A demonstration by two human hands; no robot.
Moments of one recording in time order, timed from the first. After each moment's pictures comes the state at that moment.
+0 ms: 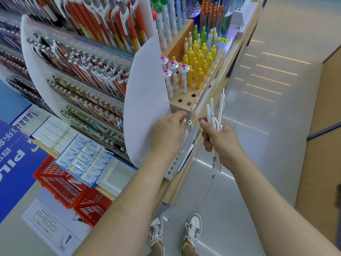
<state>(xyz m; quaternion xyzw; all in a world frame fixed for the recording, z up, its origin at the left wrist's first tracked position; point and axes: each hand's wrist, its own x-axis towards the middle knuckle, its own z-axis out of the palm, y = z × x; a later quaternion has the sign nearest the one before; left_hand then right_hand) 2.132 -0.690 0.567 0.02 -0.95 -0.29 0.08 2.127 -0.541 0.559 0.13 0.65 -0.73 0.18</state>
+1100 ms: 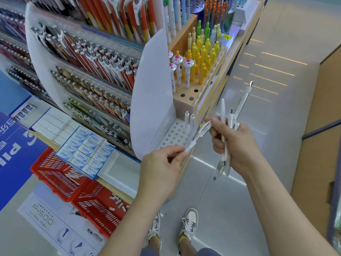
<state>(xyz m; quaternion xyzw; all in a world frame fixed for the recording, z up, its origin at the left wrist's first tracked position) 2.236 -0.693 0.602 0.19 -0.85 -0.49 -0.02 2.157 -0.529 0.591 0.10 0.57 -0.79 0.19</state>
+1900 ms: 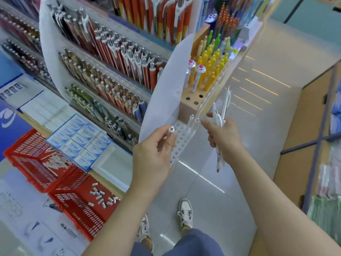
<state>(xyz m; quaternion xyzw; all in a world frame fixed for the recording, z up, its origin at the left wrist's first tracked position) 2.231 -0.718 0.602 0.12 -0.80 -0.57 0.14 2.127 -0.558 0.586 0.14 0.75 -0.64 0.14</state>
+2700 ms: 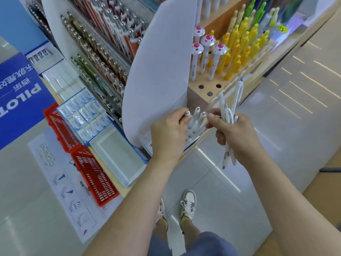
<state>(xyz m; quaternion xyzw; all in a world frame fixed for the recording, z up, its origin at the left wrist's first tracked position) 2.154 -0.668 0.543 0.25 -0.86 -0.39 0.21 2.081 -0.526 0.551 0.00 0.69 -0.66 0.29</state>
